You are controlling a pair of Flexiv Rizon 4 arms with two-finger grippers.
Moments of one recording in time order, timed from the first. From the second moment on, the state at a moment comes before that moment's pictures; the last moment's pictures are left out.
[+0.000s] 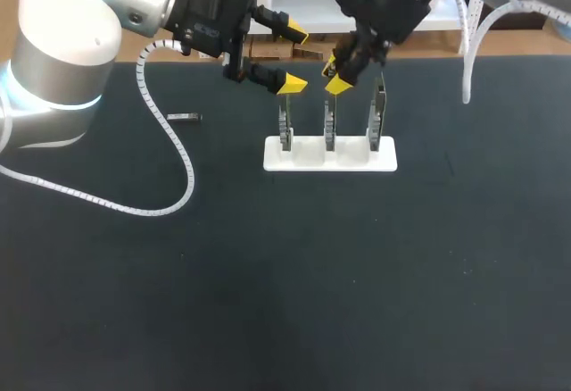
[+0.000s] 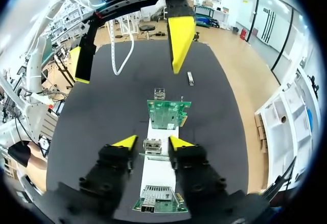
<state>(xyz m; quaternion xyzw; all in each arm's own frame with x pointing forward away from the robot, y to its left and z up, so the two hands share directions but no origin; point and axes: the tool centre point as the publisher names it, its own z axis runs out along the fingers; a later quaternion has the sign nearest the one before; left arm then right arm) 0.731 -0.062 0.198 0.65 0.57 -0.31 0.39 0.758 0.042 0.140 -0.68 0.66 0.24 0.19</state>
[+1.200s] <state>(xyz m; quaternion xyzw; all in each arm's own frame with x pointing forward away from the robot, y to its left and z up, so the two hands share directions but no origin) 0.731 -0.062 0.198 0.65 0.57 -0.31 0.39 0.754 0.038 0.197 -0.68 0.63 0.25 0.28</state>
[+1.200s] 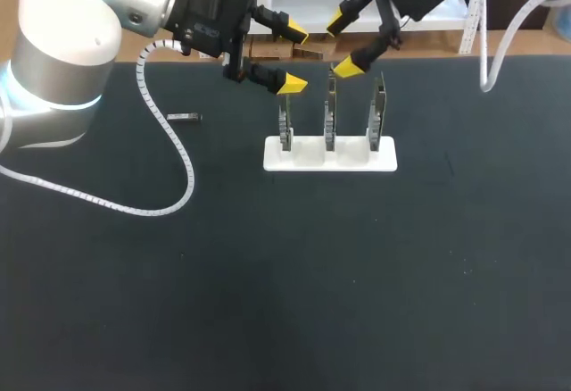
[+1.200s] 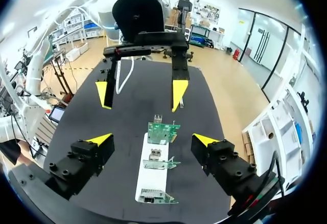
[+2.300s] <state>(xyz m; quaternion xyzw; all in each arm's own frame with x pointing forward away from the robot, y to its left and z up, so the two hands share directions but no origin) 0.731 -0.062 0.198 0.65 0.57 -0.31 0.39 0.749 0.038 0.189 -0.67 0.63 0.27 0.27</state>
